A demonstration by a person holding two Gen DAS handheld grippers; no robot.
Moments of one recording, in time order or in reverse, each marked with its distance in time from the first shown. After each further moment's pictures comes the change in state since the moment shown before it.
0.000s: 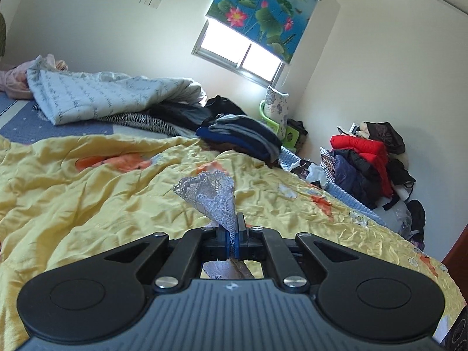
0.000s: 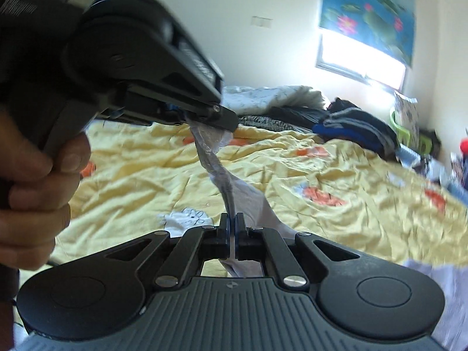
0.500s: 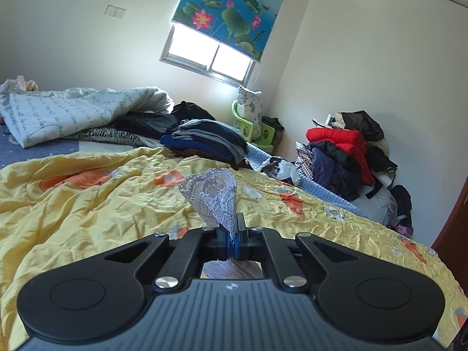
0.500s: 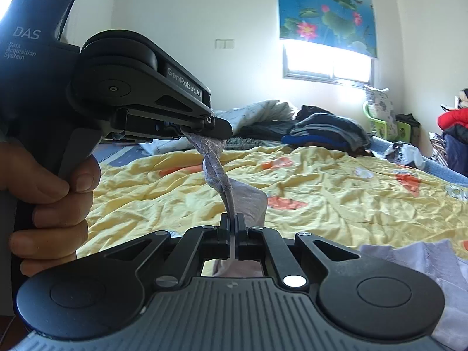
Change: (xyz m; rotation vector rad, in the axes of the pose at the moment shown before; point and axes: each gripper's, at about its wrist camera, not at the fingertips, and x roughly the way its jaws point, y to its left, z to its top) left arm 0.008 -0.067 0.004 0.102 -0.003 -0.072; right arm -0.043 -0.047 -0.004 0.129 -0.088 -0.065
